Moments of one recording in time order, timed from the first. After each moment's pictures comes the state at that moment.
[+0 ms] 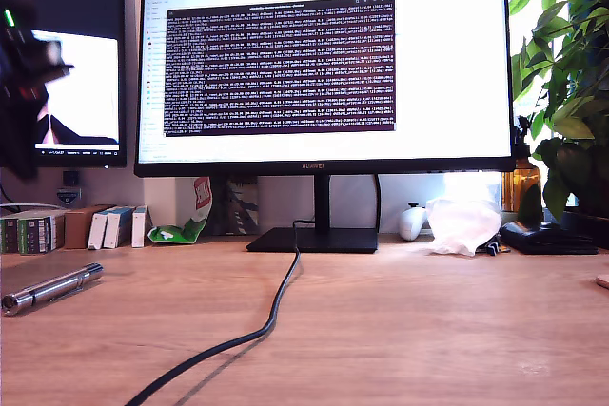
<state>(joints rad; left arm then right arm) 0.02 1.76 1.55 -1.07 0.26 0.17 0.09 0.72 0.63 -0.26 0.15 -0.08</state>
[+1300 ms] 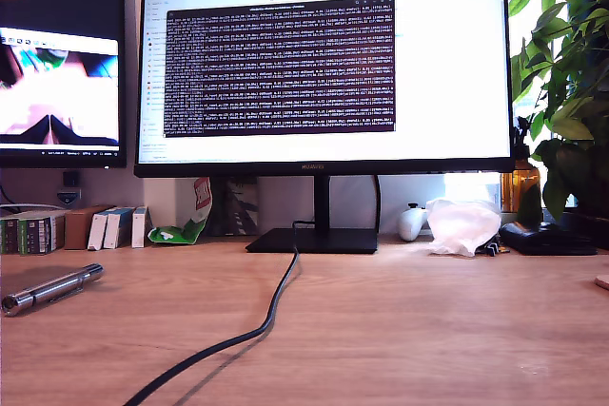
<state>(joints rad) -0.02 1.20 0.98 -0.39 0.19 0.14 -0.02 0.51 0.50 -0.21 0.21 0.12</state>
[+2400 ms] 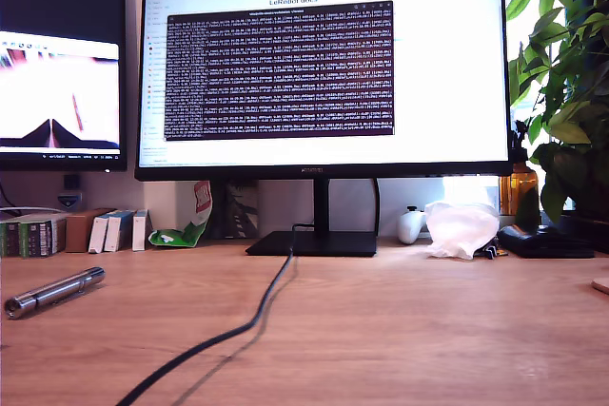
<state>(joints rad) -0.04 0.86 0.18 0.21 0.02 0.07 -0.02 0.01 0.11 -0.20 0.00 0.05</state>
